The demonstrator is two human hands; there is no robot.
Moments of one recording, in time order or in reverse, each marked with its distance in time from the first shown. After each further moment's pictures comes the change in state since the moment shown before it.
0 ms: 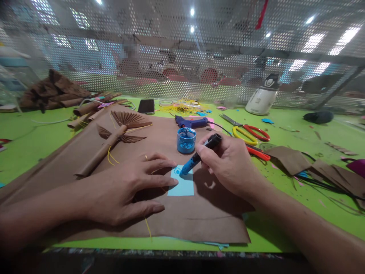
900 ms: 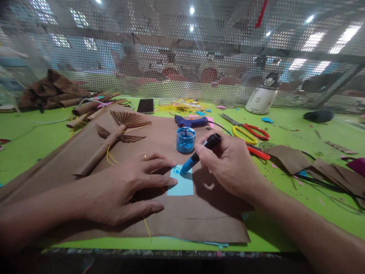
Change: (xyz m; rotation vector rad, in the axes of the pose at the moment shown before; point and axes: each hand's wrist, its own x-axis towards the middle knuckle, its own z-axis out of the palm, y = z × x) left_hand 0.001 0.000 0.000 0.001 0.006 0.006; right_hand 0.000 0.000 0.000 -0.063 0.016 -0.101
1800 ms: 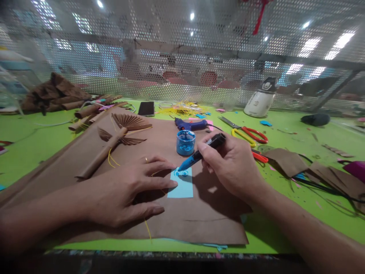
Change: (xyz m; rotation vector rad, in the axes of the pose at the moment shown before) left_hand -0.001 0.000 0.000 -0.001 0.009 -0.006; right_hand -0.002 -0.001 -0.001 0.131 0.064 0.038
